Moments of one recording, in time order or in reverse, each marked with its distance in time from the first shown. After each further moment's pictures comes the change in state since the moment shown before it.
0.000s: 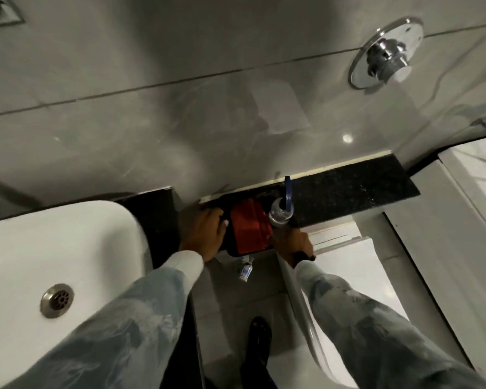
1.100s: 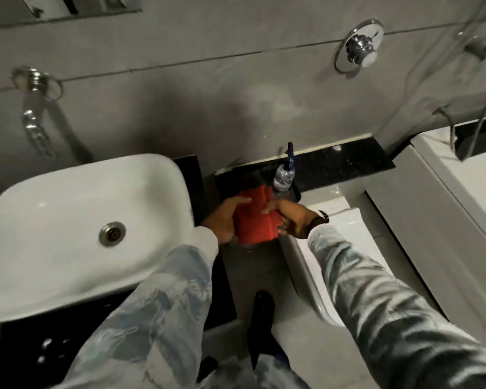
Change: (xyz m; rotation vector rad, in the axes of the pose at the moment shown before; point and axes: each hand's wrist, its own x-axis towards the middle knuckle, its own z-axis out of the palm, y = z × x) left_hand -0.146 0.014 -0.019 -1.501 -0.464 -0.452; right_hand -0.167 -0.016 -0.003 0.559 -0.472 0.031
